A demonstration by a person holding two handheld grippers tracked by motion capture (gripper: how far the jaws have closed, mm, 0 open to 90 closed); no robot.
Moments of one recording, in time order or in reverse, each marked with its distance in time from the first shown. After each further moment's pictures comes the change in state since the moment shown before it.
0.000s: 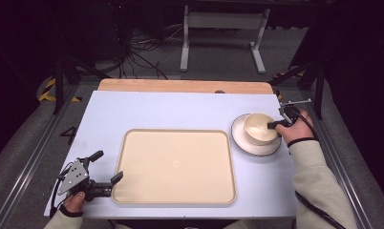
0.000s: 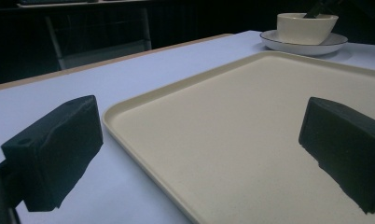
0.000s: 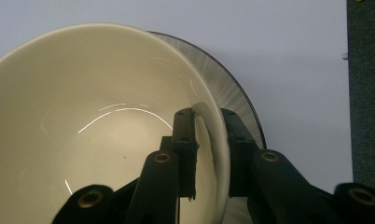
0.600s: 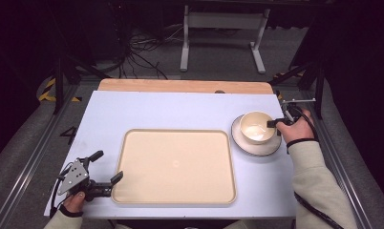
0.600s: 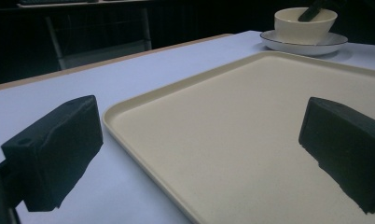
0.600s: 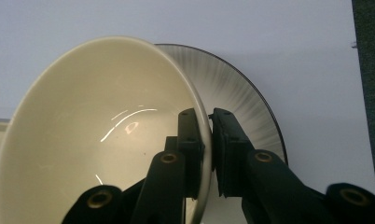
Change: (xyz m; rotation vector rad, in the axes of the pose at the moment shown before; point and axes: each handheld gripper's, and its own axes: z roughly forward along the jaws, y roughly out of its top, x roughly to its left) left arm 0.000 0.000 0.000 0.000 0.000 -0.001; right arm 0.006 0.003 -0.013 -0.019 0.047 0.100
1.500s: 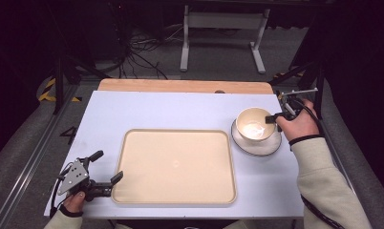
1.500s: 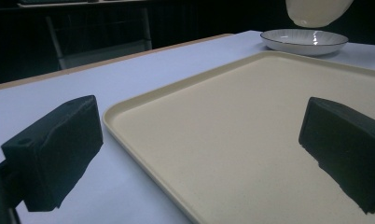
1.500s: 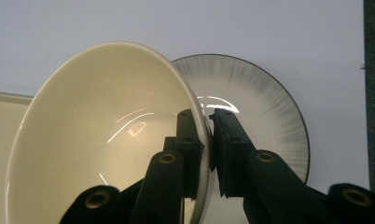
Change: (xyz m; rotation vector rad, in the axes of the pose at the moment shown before) left arm 0.000 0.000 0.000 0.001 0.001 0.001; right arm 0.042 0.013 -0.049 0.028 0.023 -0.074
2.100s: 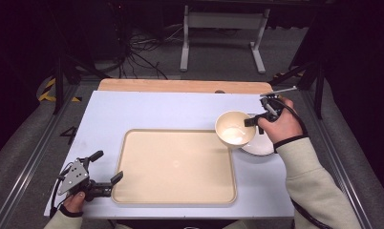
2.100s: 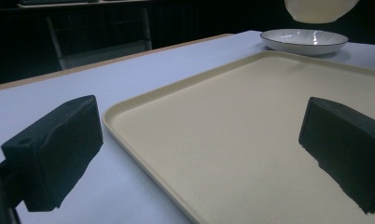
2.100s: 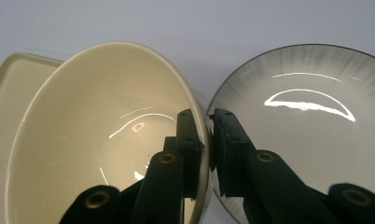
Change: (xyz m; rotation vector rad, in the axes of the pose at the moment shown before) left arm 0.000 0.000 0.000 -0.001 0.000 0.005; right arm 0.063 -0.001 0.003 0.067 0.149 -0.074
